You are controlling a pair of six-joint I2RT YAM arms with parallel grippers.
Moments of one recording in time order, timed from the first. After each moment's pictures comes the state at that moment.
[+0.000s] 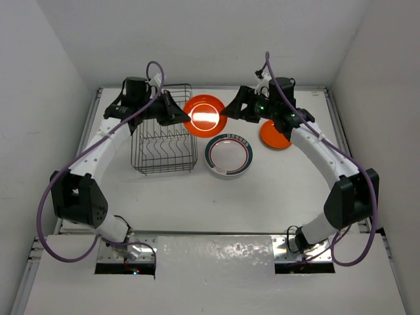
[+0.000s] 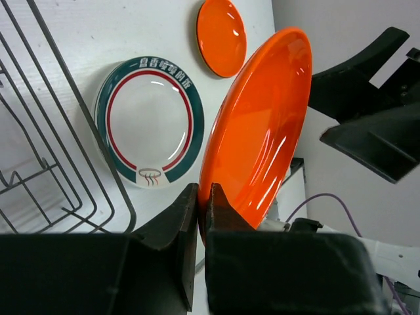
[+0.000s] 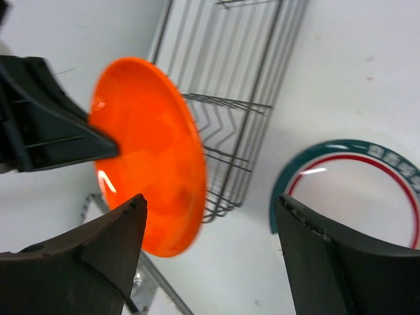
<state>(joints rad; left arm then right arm) -0.20 1.53 1.40 -0.48 0.65 -0.61 0.34 1.56 1.32 -0.19 -0.48 0.57</state>
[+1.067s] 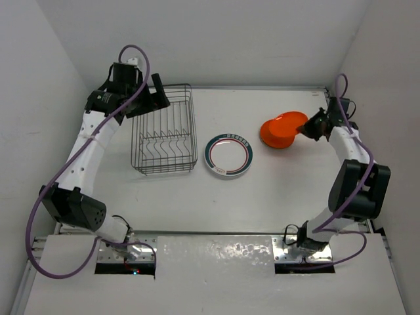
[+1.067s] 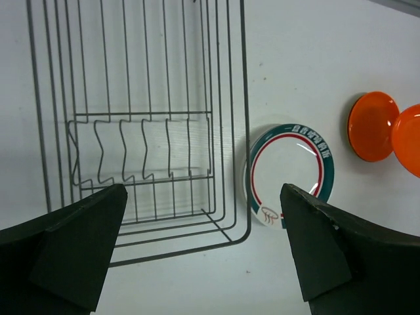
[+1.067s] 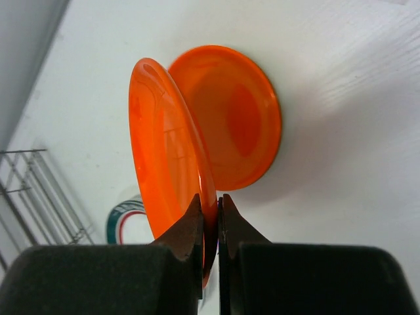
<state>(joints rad) -0.20 1.50 1.70 -0.88 0.02 -0.44 -0.24 1.60 1.14 -0.34 -0.22 0.68</state>
